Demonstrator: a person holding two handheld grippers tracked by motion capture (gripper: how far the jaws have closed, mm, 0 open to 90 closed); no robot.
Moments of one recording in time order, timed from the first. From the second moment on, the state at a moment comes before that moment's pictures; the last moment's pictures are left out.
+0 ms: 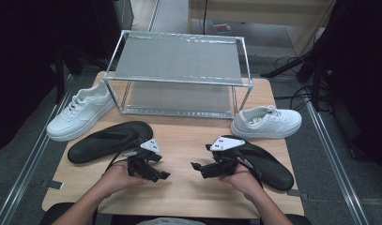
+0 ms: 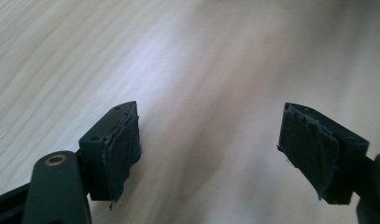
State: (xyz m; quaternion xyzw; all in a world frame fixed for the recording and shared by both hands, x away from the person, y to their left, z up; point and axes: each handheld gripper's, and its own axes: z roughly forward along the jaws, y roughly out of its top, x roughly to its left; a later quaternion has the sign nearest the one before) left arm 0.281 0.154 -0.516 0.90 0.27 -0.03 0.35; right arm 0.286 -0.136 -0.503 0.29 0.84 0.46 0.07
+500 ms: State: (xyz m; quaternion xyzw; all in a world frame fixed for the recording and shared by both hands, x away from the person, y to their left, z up) left arm 0.288 0.163 -0.501 0.88 0.28 0.01 0.38; right arm 0.280 -0.132 -0.500 0.28 0.85 0.44 0.08
